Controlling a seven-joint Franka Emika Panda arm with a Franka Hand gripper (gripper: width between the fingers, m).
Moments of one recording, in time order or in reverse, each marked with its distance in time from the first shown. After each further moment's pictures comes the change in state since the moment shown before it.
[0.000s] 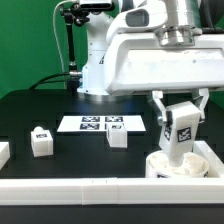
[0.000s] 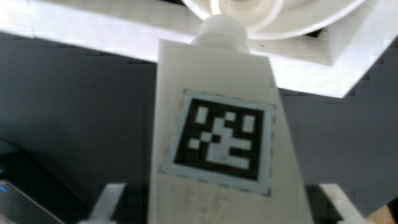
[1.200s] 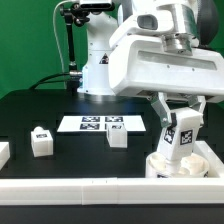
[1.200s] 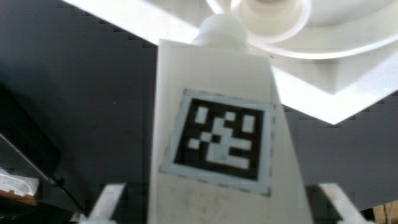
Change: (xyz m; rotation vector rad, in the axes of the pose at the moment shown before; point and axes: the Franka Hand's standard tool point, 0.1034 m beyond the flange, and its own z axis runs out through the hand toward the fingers) arm -0.014 0.001 0.004 -0.040 0.104 -0.207
